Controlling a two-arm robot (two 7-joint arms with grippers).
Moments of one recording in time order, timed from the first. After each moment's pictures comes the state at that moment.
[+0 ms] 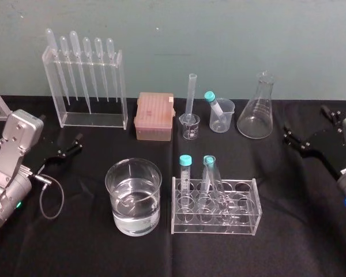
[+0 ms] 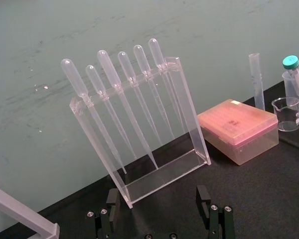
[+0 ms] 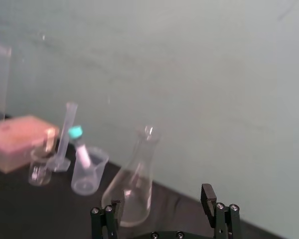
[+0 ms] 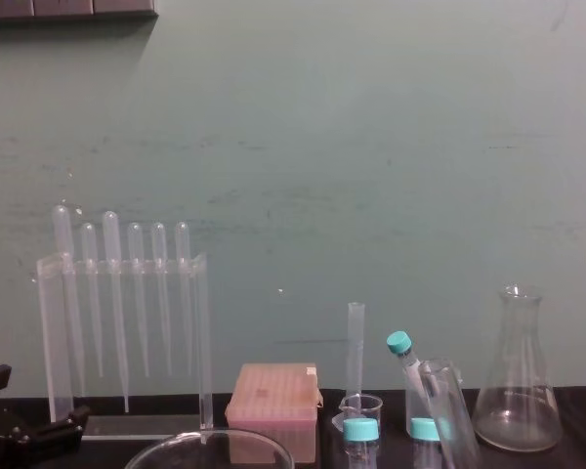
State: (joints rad) left arm -0.20 0.60 0.45 -1.41 -0.25 -0.12 0.03; right arm 0.15 0.60 -0.38 -1.46 0.24 -0.21 -0.06
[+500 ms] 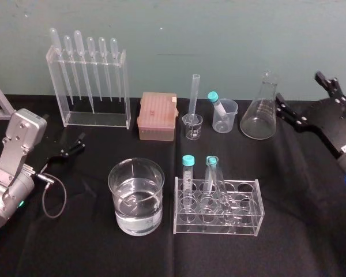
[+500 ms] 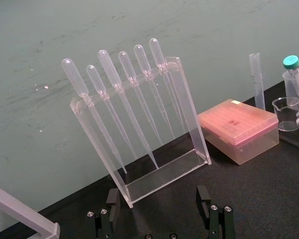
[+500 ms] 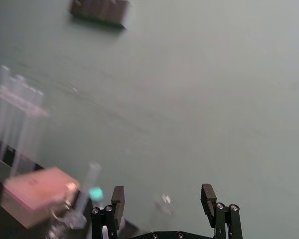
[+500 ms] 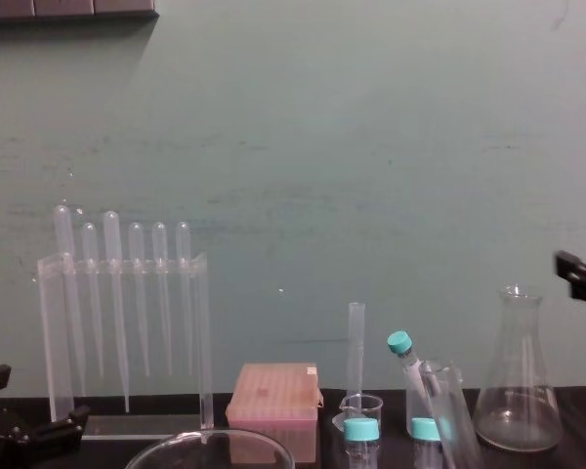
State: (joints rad) left arm -0.20 0.60 0.45 -1.41 -0.25 -0.12 0.03; right arm 0.20 0.60 -0.36 -1.51 0.22 -0.31 0.03
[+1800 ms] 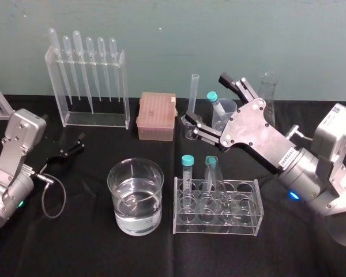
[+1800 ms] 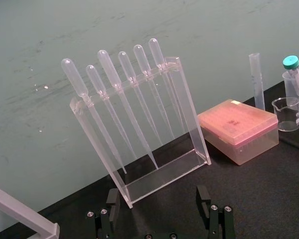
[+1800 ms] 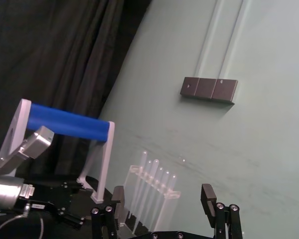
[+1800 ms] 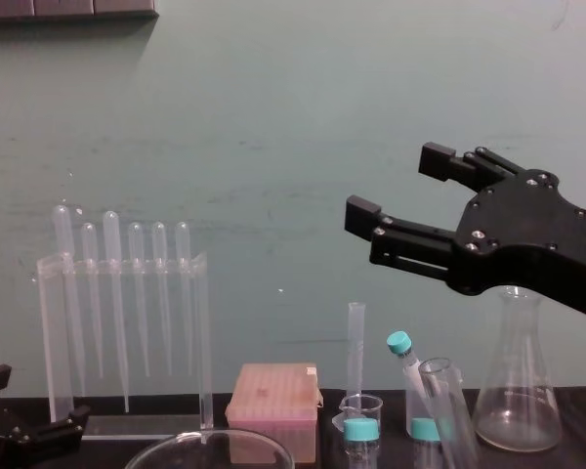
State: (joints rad) left arm -0.20 0.60 0.45 -1.41 -0.25 -0.12 0.03; right arm 0.20 0.50 -0.45 -1.66 0.28 -0.41 0.36
